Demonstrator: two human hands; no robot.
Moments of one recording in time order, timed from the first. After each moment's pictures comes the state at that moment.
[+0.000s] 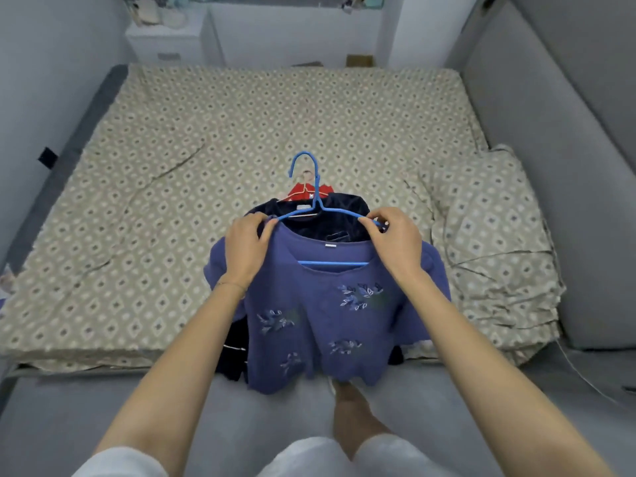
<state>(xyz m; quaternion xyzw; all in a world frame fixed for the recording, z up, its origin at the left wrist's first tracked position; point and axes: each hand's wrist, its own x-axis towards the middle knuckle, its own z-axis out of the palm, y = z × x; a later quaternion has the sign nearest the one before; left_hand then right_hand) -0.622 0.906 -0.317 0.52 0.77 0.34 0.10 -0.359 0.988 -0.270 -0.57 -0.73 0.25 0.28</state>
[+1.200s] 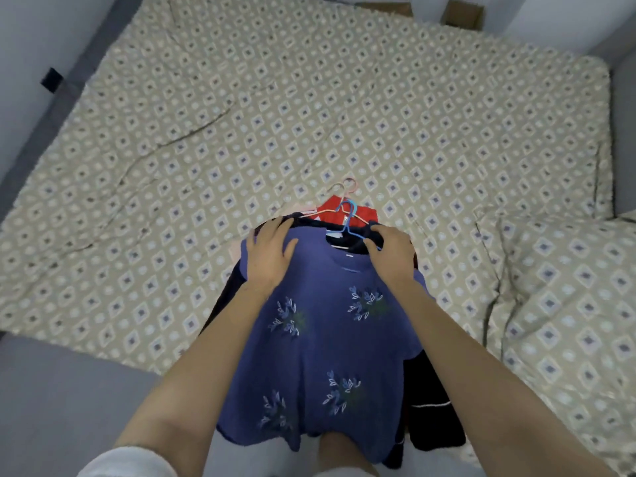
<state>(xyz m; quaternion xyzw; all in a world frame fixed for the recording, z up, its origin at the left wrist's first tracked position) -0.704 1.096 -0.472 0.45 0.86 0.19 0.18 -0.501 1.249 -0.455 -0.52 -0.81 0.27 0.04</state>
